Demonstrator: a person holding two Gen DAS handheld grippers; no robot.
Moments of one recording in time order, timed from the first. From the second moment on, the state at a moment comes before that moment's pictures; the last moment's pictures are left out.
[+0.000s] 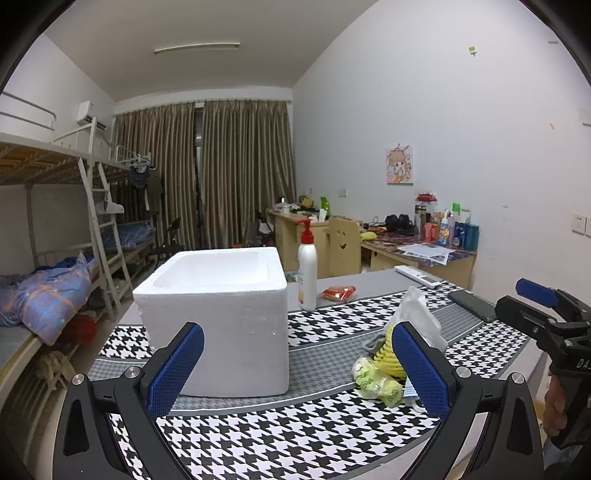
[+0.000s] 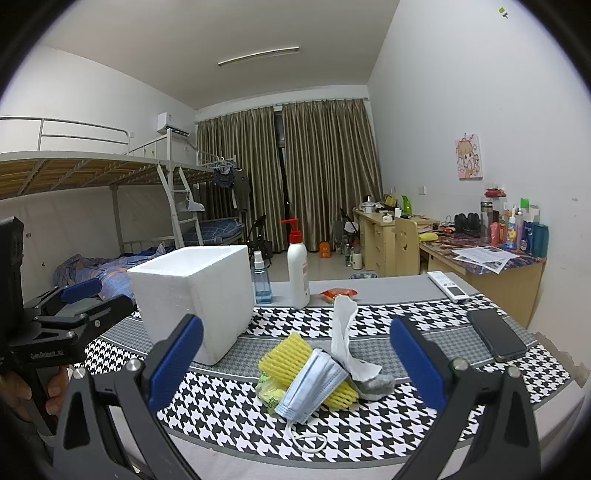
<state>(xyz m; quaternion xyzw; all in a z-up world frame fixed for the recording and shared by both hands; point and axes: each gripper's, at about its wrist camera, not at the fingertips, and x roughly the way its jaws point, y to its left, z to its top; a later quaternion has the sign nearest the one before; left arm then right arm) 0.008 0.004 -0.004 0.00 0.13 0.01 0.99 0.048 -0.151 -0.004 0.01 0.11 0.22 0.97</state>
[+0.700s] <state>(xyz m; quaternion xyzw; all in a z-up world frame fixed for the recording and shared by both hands) 0.009 0.004 -0.003 0.01 0.13 0.02 0.99 0.050 -0.149 -0.005 0.00 0.11 0.22 0.97</state>
